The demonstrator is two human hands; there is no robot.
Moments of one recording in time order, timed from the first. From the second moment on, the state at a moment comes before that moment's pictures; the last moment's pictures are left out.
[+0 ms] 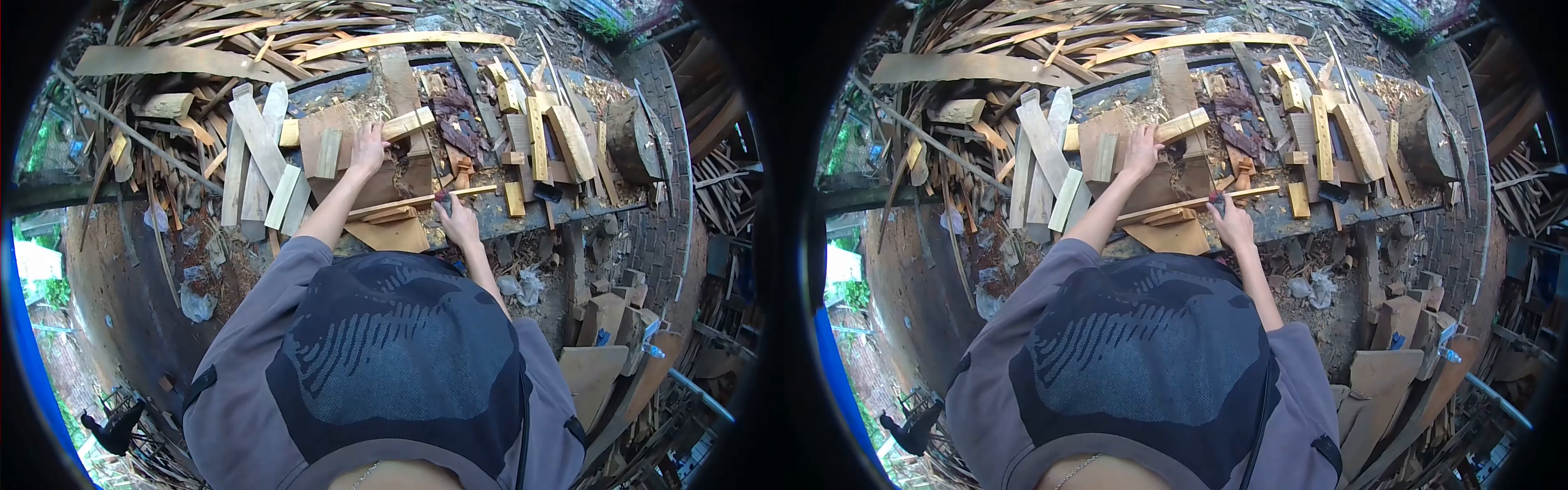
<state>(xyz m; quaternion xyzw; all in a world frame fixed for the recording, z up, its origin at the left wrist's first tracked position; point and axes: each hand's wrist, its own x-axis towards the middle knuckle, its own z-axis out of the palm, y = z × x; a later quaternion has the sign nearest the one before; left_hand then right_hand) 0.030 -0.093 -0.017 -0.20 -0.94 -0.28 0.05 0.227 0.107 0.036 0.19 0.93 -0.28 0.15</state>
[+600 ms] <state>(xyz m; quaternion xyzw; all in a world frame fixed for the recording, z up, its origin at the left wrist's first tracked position) 0.027 -0.058 0.003 -0.25 -0.95 -0.16 -0.07 0.191 0.107 0.028 0.19 0.93 -0.29 0.15</state>
